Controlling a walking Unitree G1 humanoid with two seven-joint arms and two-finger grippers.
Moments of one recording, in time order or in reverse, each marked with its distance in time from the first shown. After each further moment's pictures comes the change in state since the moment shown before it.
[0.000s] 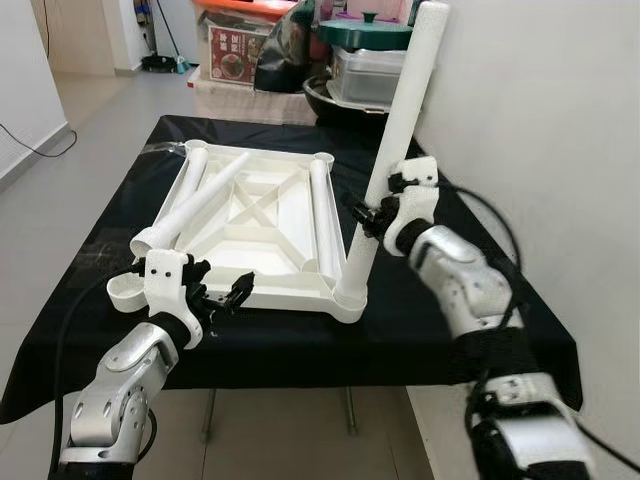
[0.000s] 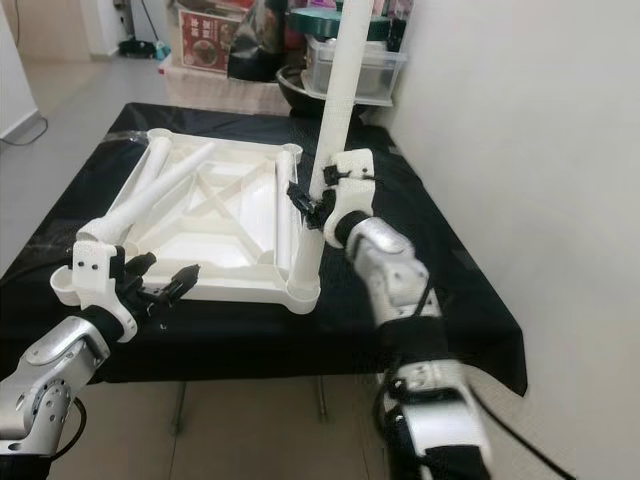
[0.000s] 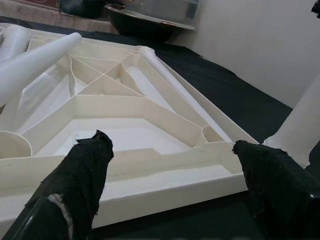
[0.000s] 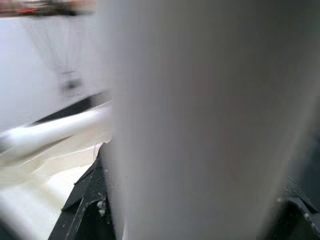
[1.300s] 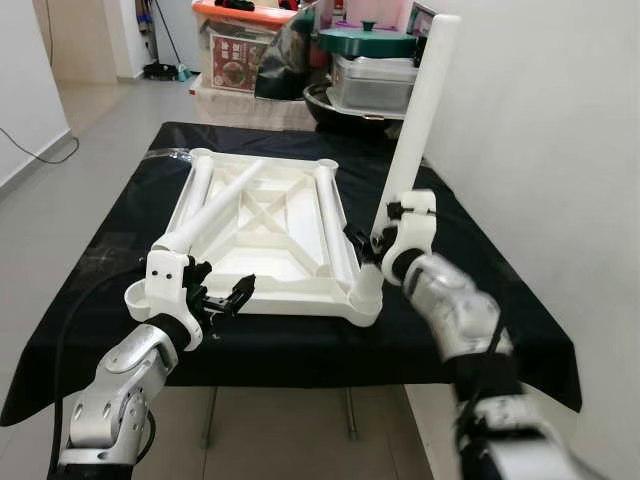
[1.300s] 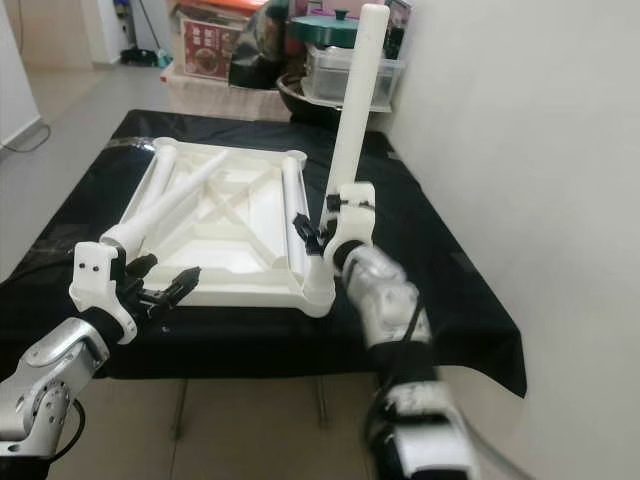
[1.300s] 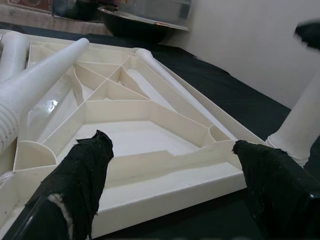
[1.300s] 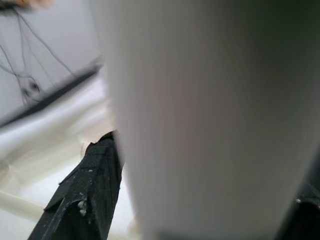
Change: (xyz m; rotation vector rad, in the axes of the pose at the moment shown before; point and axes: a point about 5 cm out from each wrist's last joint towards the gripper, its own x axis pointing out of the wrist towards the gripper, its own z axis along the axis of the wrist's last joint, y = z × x) left arm -0.001 -0.001 -0.001 0.010 0.009 -0.020; right arm -0.006 -0.003 -0.016 0.095 0.034 -0.179
